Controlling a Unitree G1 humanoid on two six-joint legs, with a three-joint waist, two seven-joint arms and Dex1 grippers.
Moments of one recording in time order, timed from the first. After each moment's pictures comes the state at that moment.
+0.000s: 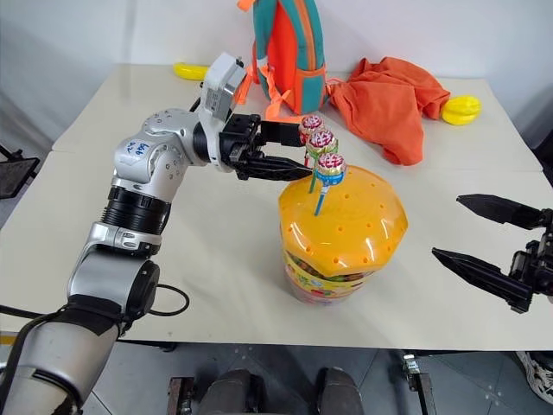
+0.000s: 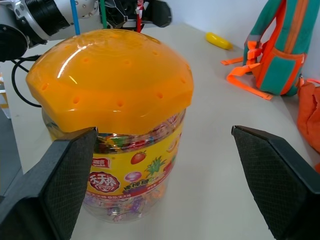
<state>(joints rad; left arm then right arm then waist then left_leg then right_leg) -1.21 0.32 -0.09 0.49 -0.48 0.44 -1.38 0.14 -0.93 -0.88 -0.45 0.98 0.57 1.15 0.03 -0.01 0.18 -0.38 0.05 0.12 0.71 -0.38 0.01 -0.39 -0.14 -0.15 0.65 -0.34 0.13</state>
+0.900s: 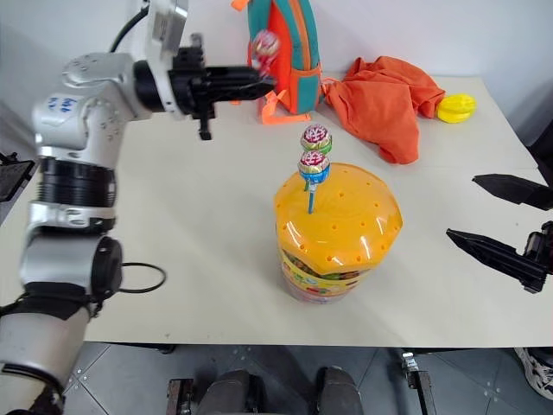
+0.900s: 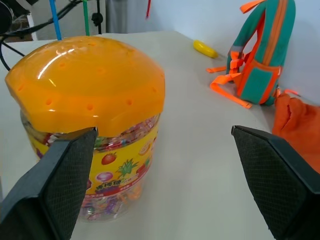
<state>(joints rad) -1.24 0.58 -0.03 0.39 -0.34 0.62 -1.13 0.05 -0.98 -0.84 -0.32 0.93 0.52 1.23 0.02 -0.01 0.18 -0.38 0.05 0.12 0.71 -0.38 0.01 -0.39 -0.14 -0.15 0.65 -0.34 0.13</state>
